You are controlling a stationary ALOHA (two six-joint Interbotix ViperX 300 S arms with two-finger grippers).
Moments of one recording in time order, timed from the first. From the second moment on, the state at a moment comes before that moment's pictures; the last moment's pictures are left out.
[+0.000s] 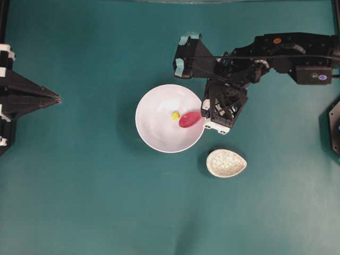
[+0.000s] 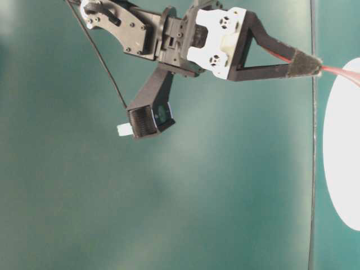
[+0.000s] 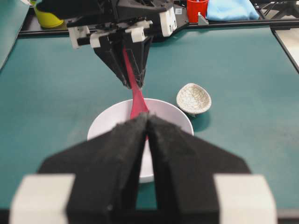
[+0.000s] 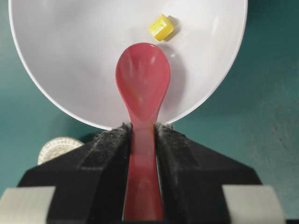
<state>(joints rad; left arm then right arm) 0.00 -1.03 1.14 0.01 -0.03 0.06 -0.19 0.01 0.40 0.31 0.85 -0.06</state>
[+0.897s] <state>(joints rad) 0.00 -1.03 1.14 0.01 -0.03 0.06 -0.17 0.11 0.36 0.29 0.71 -0.08</state>
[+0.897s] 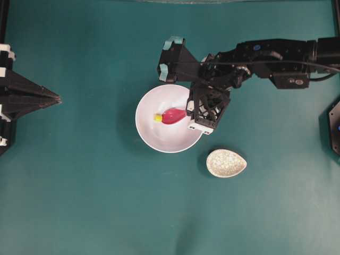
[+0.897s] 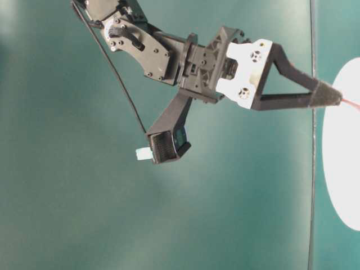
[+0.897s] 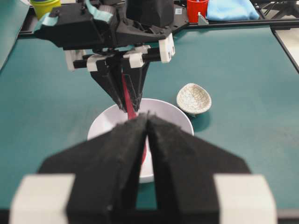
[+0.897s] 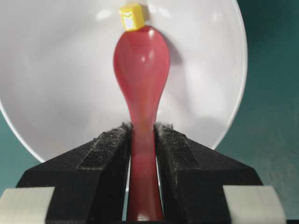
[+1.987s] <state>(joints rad) 0.00 -1.03 1.14 0.01 -0.03 0.06 -0.13 0.11 0.42 0.29 0.43 -0.06</state>
